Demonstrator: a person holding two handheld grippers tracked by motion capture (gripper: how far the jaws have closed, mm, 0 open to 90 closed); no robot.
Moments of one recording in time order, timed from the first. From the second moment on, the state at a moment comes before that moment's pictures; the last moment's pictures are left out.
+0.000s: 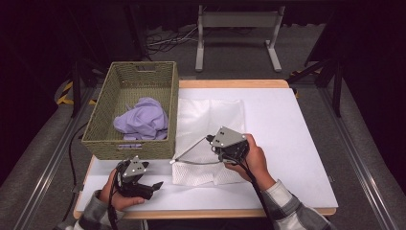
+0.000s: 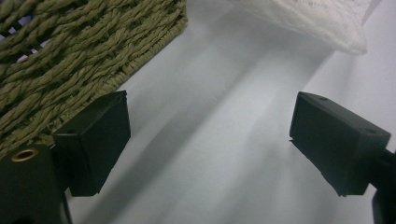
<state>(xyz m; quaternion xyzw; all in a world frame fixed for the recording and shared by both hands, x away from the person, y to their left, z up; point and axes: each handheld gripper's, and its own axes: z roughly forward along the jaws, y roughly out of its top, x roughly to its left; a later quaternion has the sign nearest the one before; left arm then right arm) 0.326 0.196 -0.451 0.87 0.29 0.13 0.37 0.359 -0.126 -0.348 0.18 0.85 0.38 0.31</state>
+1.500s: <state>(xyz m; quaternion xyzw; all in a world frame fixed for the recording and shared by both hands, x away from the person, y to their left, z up) 0.323 0.213 -0.382 0.85 0.24 0.22 0.41 0.365 -0.132 -0.327 0.19 0.83 0.41 0.33</state>
